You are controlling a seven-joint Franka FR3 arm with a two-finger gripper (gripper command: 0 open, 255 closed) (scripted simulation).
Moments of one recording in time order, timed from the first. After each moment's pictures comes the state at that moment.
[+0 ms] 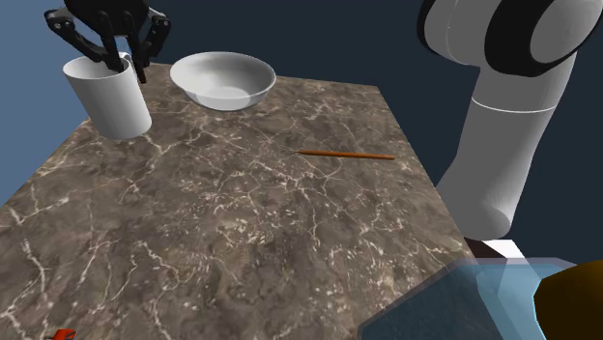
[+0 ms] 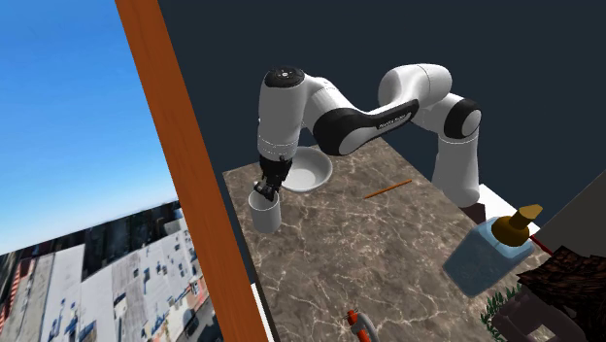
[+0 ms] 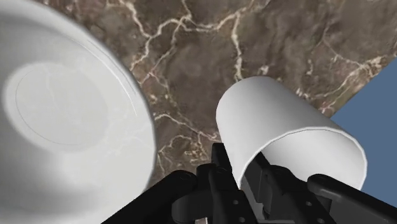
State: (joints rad) arm 0.23 0.33 0.68 -1.22 -0.32 1.60 0.99
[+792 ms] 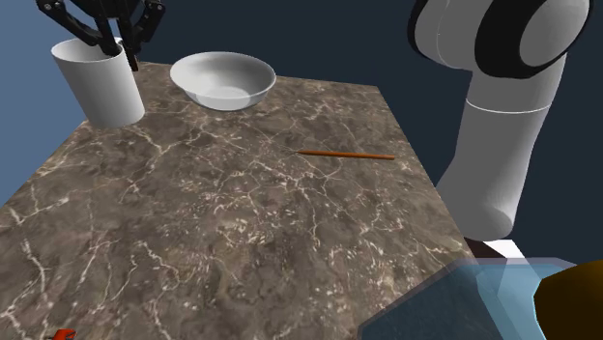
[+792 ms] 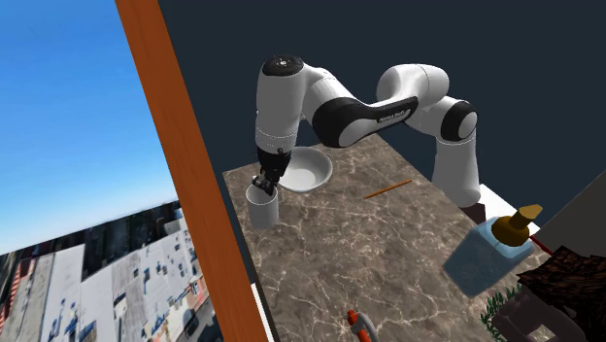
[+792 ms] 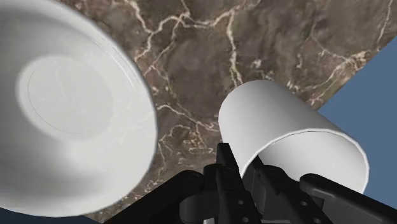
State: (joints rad) arm 0.27 0.38 0.67 -1.11 -0.35 1.52 0.99
